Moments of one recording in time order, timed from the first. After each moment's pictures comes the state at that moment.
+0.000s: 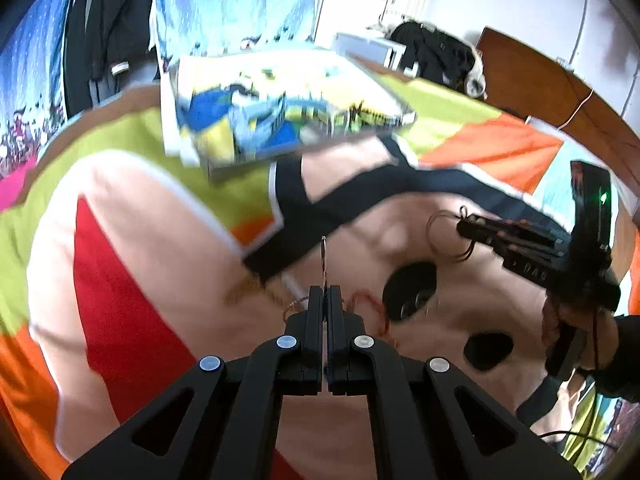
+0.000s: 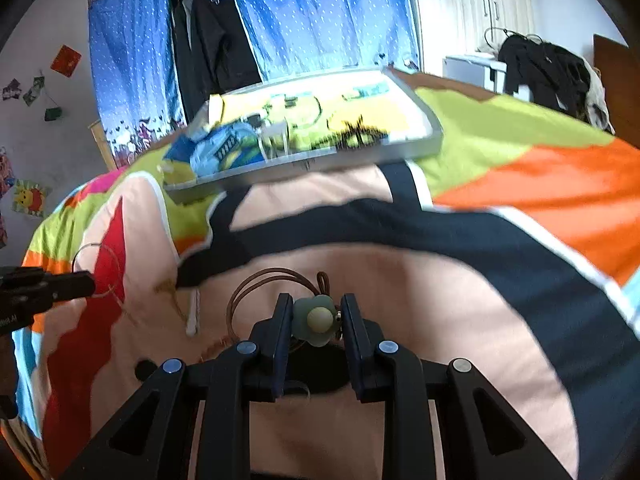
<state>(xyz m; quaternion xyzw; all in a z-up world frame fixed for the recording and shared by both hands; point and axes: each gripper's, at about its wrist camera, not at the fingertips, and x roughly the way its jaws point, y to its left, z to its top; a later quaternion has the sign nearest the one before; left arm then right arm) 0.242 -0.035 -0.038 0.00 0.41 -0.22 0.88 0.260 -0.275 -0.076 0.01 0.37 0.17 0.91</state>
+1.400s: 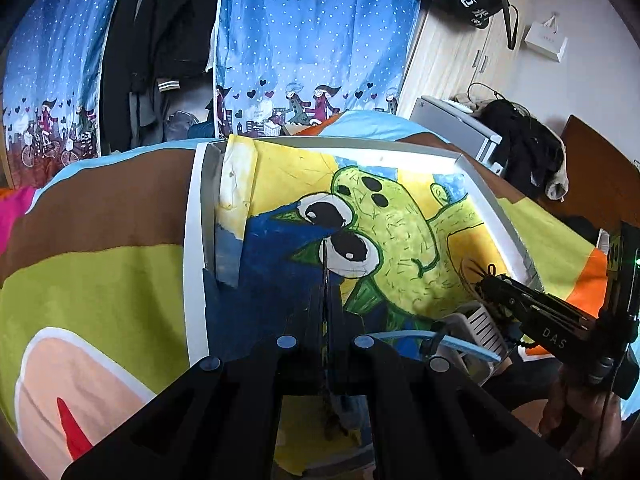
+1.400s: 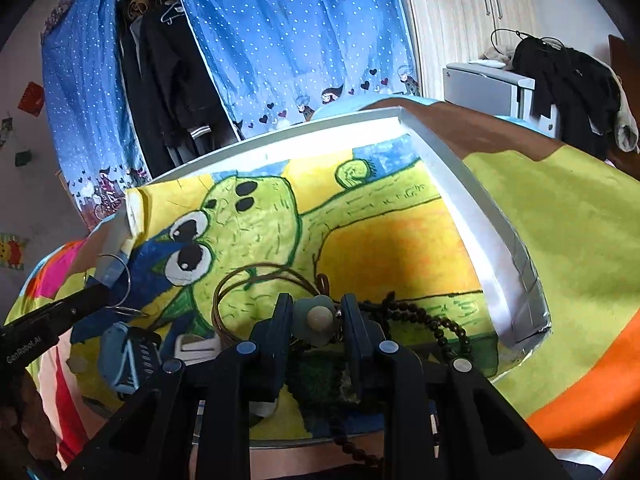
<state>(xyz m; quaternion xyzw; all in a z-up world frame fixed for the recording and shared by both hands) 0.456 0.004 -0.033 -0.08 0.36 -0.11 0.92 0.477 -0.226 -0.060 0.05 0.36 0.13 0.92</state>
